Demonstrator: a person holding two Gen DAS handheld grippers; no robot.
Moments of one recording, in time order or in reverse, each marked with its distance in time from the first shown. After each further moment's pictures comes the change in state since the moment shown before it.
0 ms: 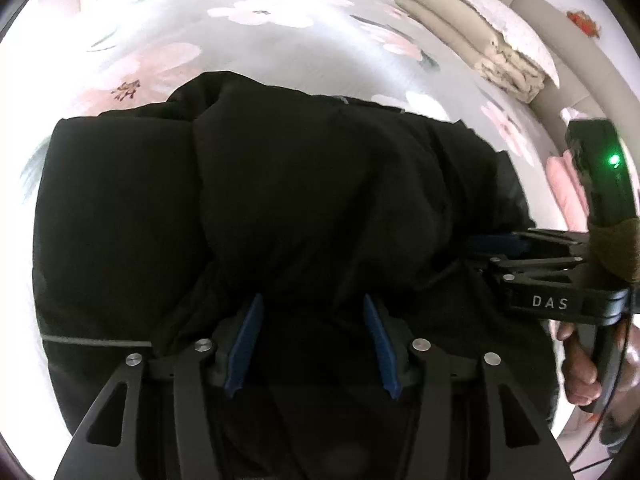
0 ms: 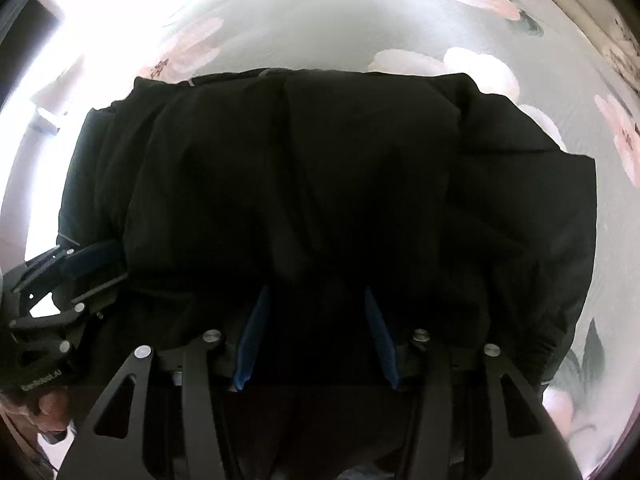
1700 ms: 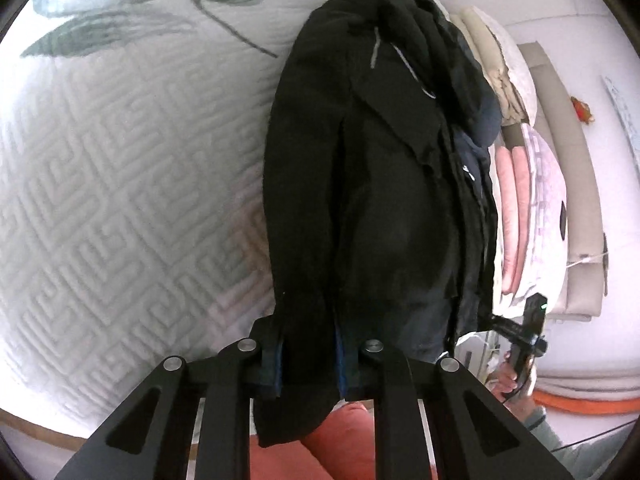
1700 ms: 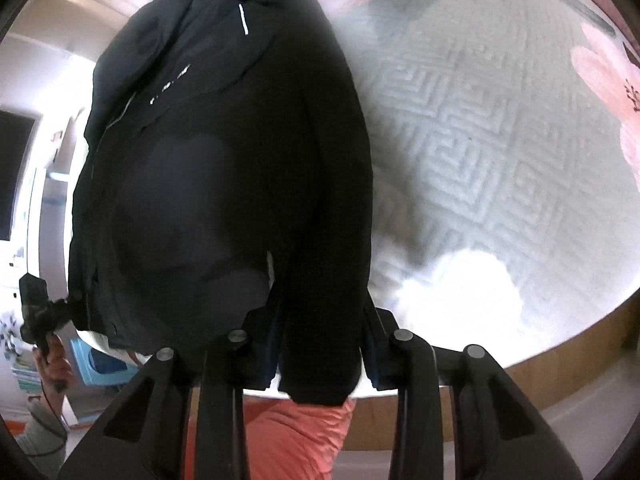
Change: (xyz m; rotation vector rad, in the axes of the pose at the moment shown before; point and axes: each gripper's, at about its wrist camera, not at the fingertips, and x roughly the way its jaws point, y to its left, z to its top) left arm -0.146 0.154 -0.365 -0.410 0.171 -0.316; right arm -0.091 -0.111 -0.492 0.454 0.025 0.103
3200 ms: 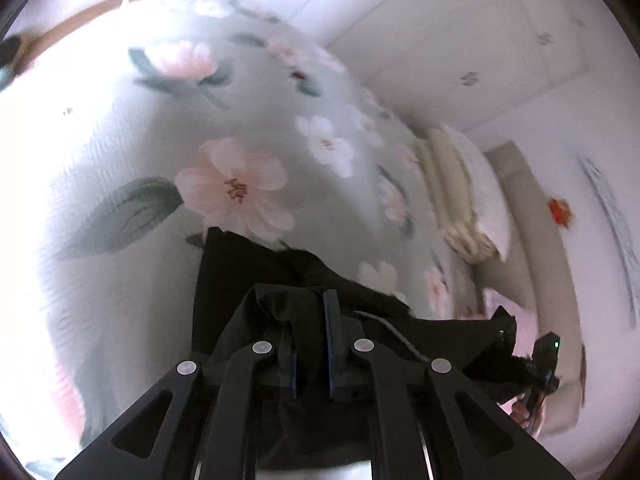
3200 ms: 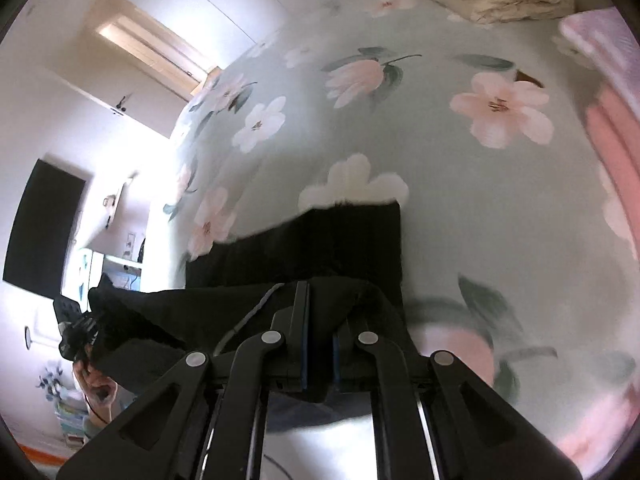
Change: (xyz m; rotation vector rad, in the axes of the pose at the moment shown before) left arm -0.057 -0.176 0.384 0.007 -0.388 -0.040; right arm -0.135 0.148 0.450 -0.077 -0.208 0.154
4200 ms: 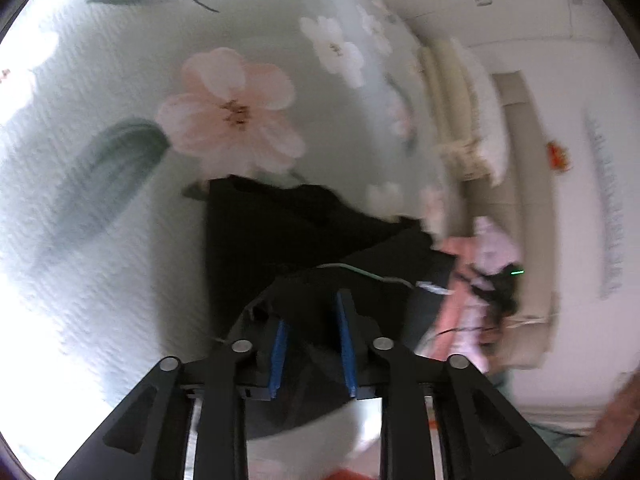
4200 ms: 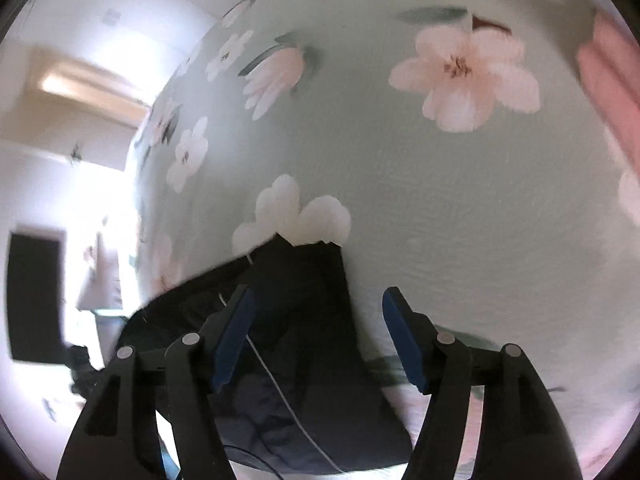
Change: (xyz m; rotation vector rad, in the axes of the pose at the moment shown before) left arm 0.043 0.044 0.056 -0.005 0.454 -0.137; right arm 0.056 -0.068 0.033 0.160 0.052 -0.050
